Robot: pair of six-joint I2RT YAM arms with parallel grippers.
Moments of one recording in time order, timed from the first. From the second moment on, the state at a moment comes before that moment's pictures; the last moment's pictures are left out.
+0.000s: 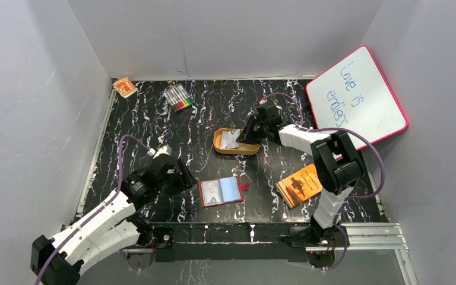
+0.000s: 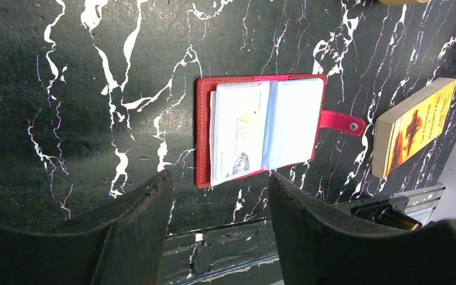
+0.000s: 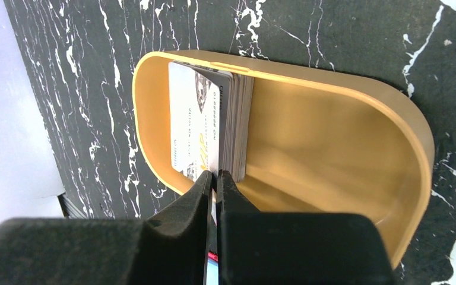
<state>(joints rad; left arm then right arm) -0.70 0.78 0.58 -0.68 -0.09 -1.00 0.51 1.82 1.10 -0.08 -0.32 0.79</state>
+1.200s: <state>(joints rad) -0.70 0.84 0.64 -0.65 -0.10 -0.99 0.42 1.34 1.08 -0.39 -0.57 1.28</state>
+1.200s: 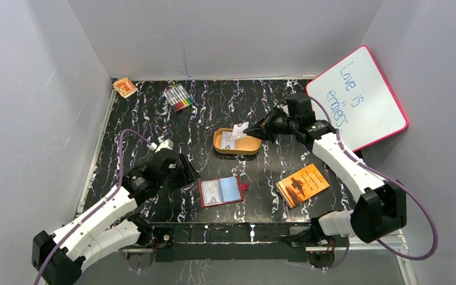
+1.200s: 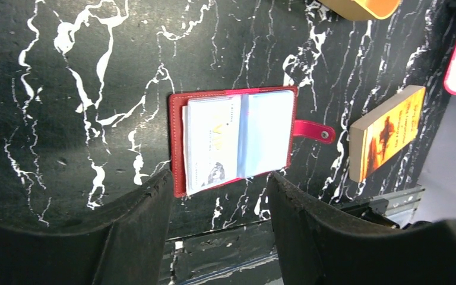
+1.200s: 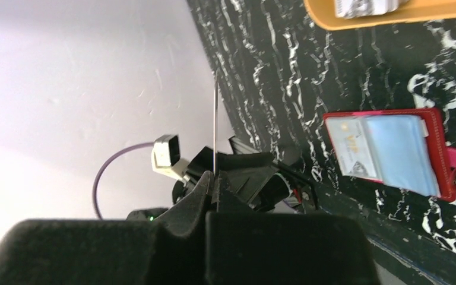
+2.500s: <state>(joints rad) -0.80 1.46 0.82 -0.34 0.07 -0.97 0.68 1.16 0.58 -0.28 -0.44 0.66</state>
